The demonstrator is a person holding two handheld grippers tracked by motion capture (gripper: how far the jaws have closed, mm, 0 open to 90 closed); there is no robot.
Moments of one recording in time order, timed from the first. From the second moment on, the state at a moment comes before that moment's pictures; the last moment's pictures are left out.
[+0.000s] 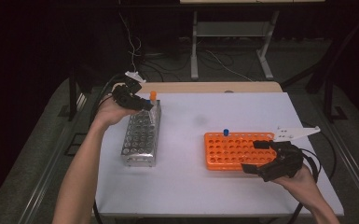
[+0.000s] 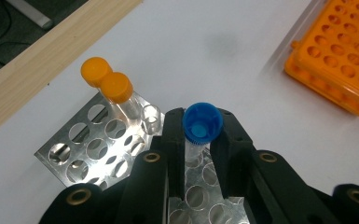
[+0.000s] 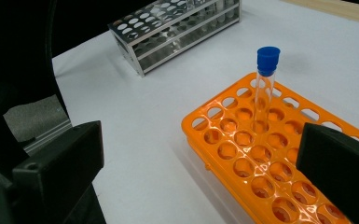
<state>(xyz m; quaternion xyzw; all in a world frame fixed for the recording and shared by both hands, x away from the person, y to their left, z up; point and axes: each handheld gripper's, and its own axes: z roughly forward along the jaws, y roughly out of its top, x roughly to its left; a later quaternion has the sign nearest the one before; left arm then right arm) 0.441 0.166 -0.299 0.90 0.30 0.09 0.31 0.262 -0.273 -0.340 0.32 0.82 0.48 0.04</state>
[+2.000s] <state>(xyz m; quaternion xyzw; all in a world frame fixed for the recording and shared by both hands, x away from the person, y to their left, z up) 0.354 0.163 -0.309 0.85 0.33 0.07 0.40 0.273 -0.279 -0.351 0.33 0.82 0.46 0.03</state>
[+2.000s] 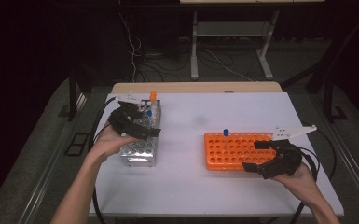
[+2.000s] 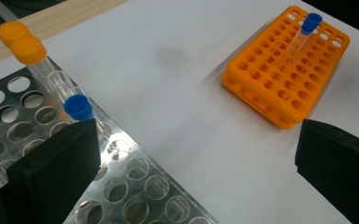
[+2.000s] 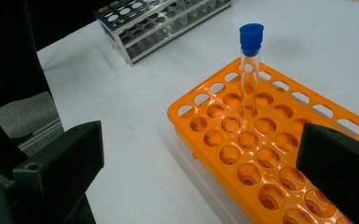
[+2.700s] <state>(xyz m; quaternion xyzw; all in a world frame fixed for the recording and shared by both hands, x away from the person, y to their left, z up) 0.311 0.162 -0.326 0.84 0.31 0.07 0.44 0.307 -0.272 -0.342 0.33 0.83 0.44 0.04</state>
